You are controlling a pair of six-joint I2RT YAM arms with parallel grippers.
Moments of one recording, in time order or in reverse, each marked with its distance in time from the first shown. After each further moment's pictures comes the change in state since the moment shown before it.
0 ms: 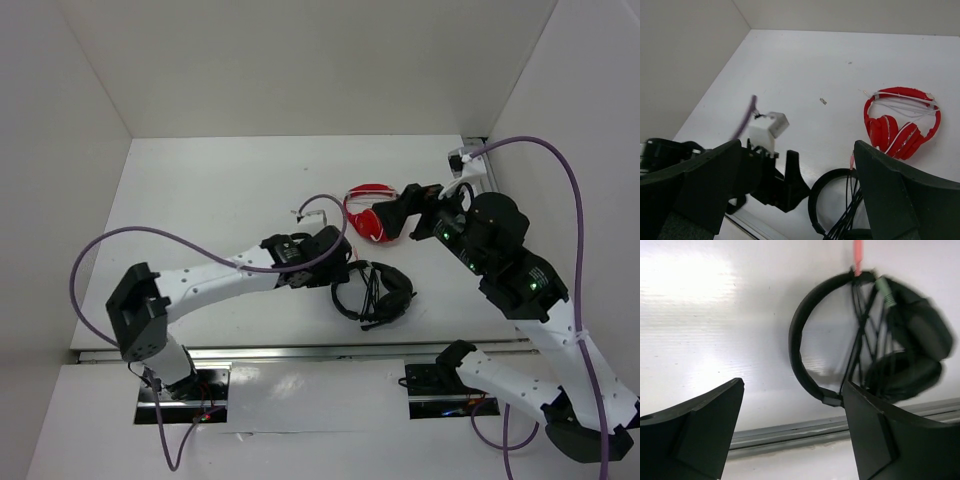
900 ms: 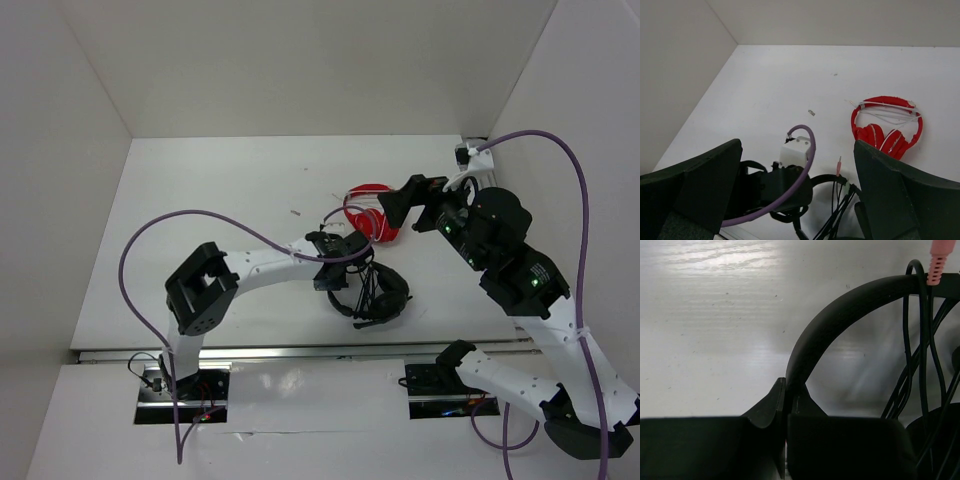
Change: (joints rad) left arm 0.017 0.240 0.154 -0.104 0.001 0.074; right arm 0.000 0.017 0.039 0.011 0.079 -0.010
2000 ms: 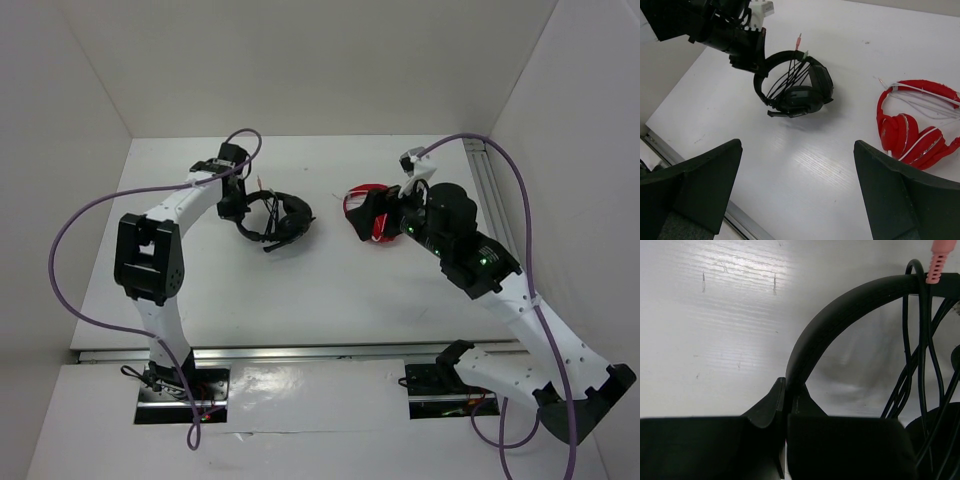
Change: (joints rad) left arm 0.785 0.008 0.083 0.055 0.192 0.604; right arm -0.008 0.100 -0.185 0.172 -0.212 -0.062
